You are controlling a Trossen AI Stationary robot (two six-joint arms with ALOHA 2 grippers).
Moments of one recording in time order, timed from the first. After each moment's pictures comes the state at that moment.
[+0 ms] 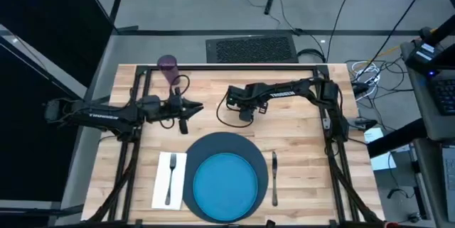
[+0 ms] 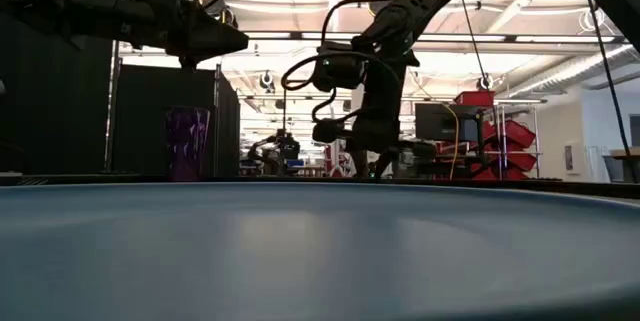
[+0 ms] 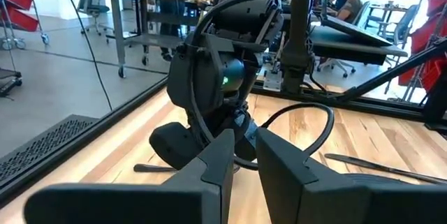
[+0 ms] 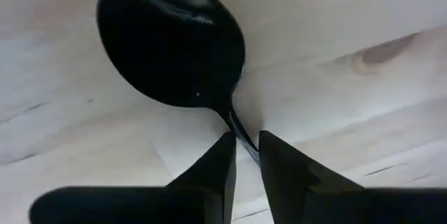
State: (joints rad) left arm 0.16 0.96 0.29 0.62 -0.04 -0.07; right arm -0.27 2.07 1.40 -0.66 0.22 -1.57
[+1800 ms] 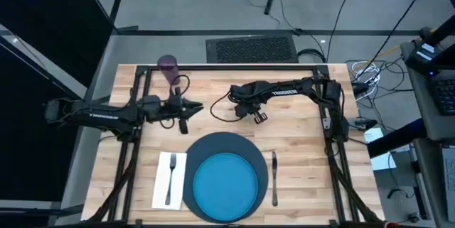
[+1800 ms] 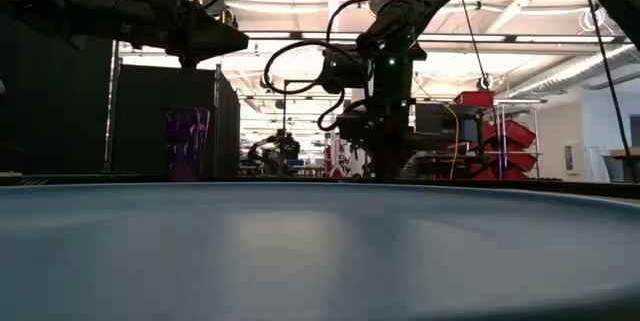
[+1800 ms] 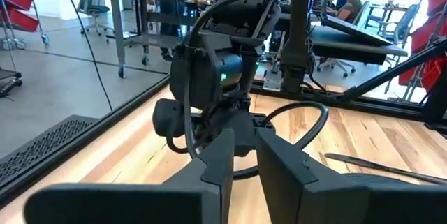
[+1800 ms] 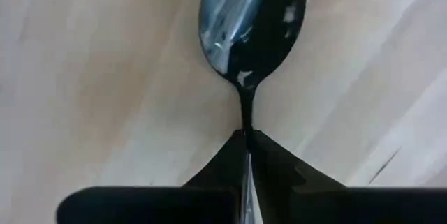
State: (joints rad) left arm 0.16 0.96 0.29 0.62 -0.04 -0.07; right arm -0.29 2.04 1.40 -0.80 0.15 -0.77
